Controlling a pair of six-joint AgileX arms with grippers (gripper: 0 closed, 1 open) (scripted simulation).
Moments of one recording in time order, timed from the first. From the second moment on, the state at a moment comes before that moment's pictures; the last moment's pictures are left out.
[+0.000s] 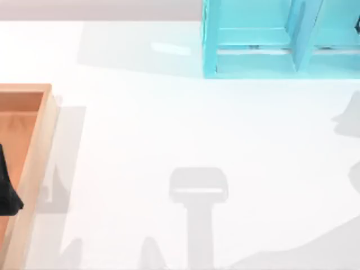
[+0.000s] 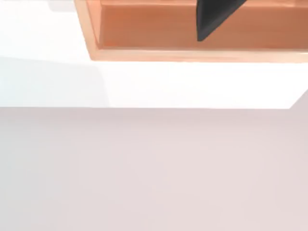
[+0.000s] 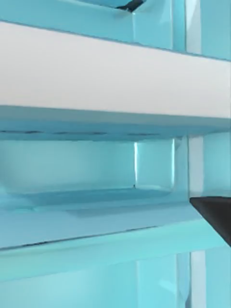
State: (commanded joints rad) left arm 0.00 0.00 0.00 0.00 0.00 0.00; right arm -0.41 2.16 0.88 1.17 -0.35 -0.02
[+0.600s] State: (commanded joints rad) left arm 0.00 0.00 0.00 0.00 0.00 0.00; right arm -0.37 2.31 1.15 1.06 -0.30 -0.02
